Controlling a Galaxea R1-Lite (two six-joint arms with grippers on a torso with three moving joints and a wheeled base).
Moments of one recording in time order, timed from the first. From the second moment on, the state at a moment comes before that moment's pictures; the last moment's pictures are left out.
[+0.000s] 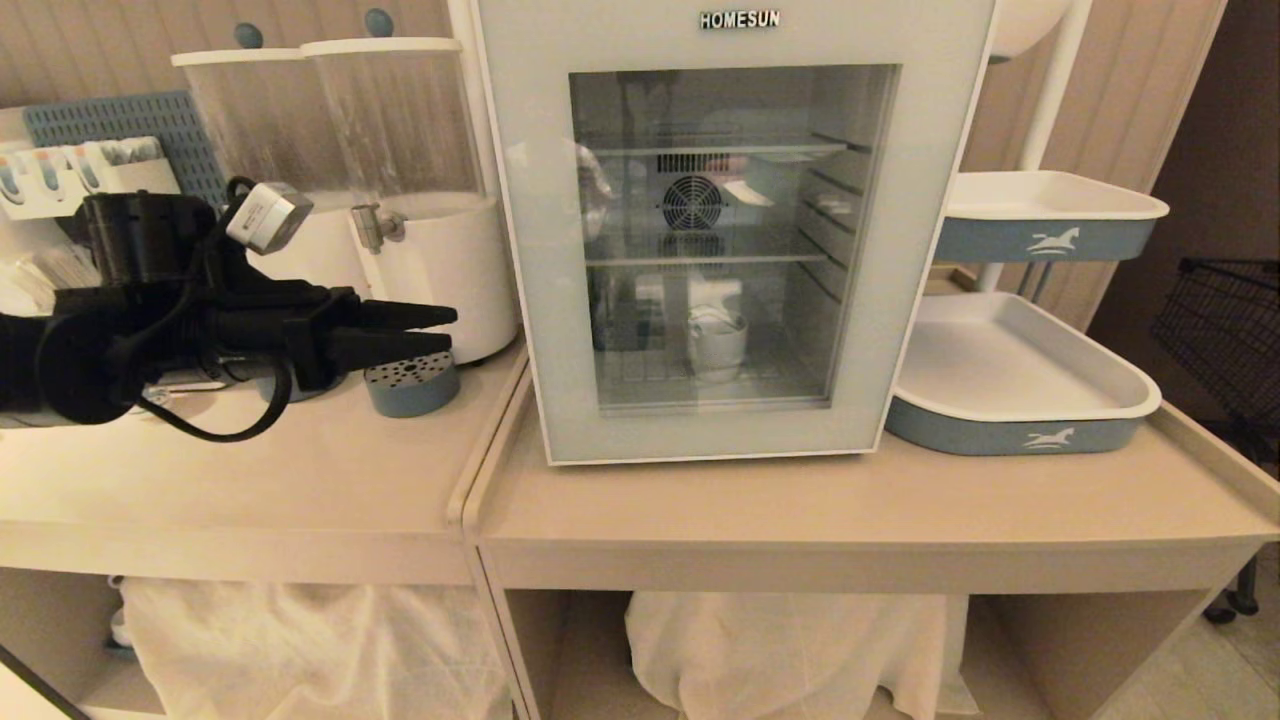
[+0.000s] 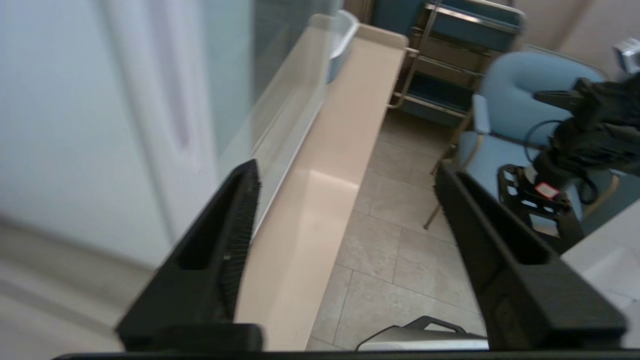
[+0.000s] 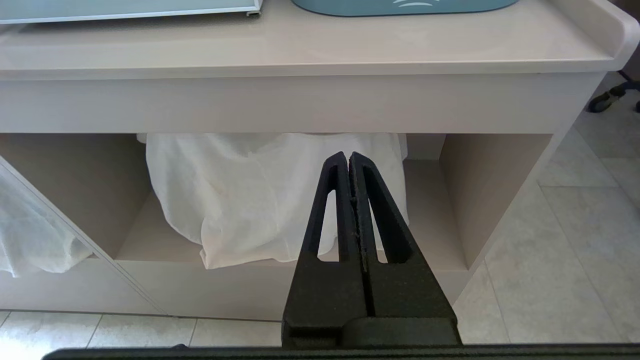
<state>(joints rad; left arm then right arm) 0.05 1.82 -1.23 -0.32 -1.35 0.15 0.01 0.00 -0.09 0.22 0.02 -0.01</state>
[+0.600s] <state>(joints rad) 0.00 1.94 -1.36 -0.38 -1.38 0.16 0.01 0.00 -0.09 0.22 0.02 -0.01</state>
